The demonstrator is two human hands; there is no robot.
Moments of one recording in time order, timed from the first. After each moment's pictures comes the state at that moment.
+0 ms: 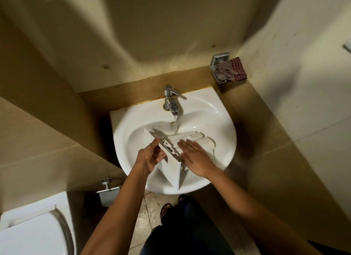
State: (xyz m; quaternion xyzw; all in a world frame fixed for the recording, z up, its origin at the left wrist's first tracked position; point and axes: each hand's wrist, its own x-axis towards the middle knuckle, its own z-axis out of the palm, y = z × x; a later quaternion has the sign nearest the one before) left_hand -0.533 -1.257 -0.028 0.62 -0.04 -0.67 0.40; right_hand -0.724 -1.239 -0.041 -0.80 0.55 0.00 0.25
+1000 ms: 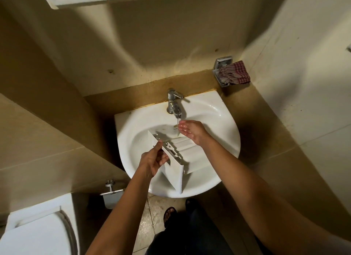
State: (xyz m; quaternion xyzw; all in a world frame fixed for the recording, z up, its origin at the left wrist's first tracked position) left_hand -0.535 -1.252 -0.023 0.61 -0.04 -0.67 0.42; right_hand -0.696 -1.350 -0.029 -0.21 0.56 -0.37 0.71
